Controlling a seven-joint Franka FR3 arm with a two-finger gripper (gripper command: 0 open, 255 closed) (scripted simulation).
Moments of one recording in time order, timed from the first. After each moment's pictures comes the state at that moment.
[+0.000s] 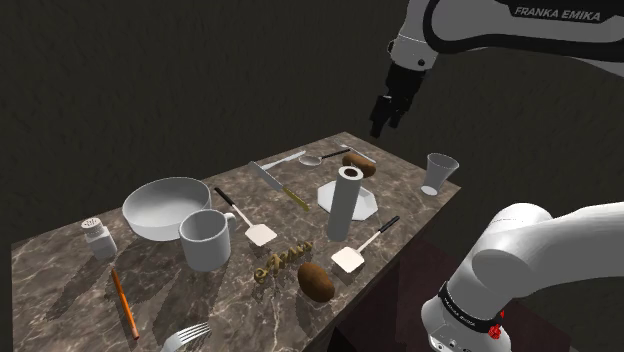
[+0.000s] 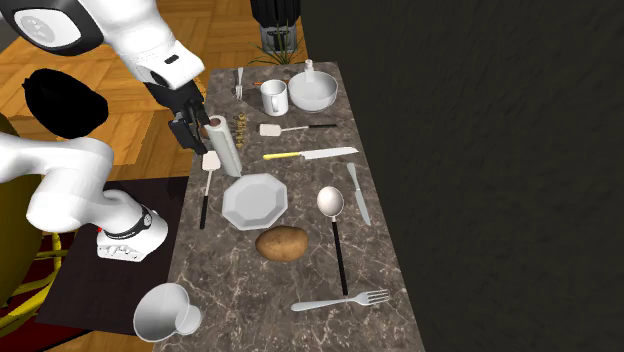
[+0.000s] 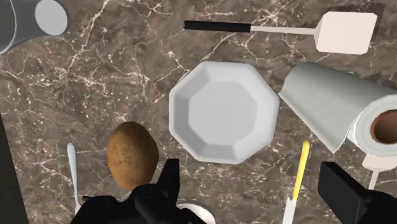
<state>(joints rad) 0.00 -0.74 0.04 -2.33 0.00 1.69 -0.06</state>
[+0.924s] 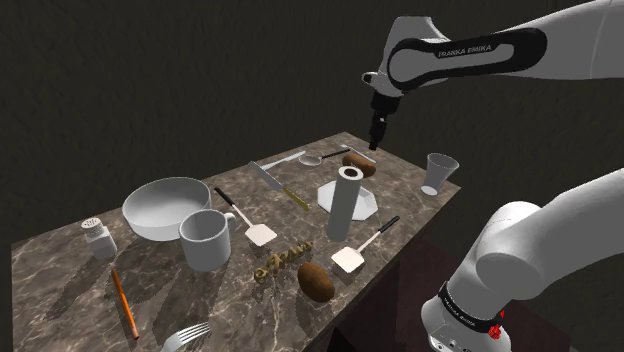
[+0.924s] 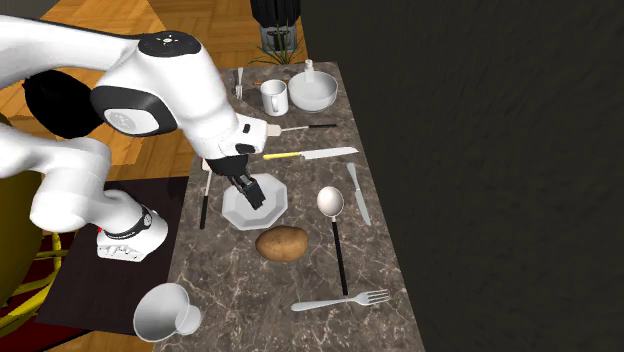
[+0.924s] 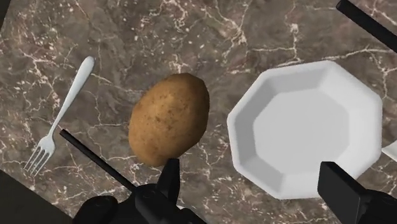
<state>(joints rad) 0.08 -0.47 -0.22 -2.35 -0.15 1.97 -0.72</state>
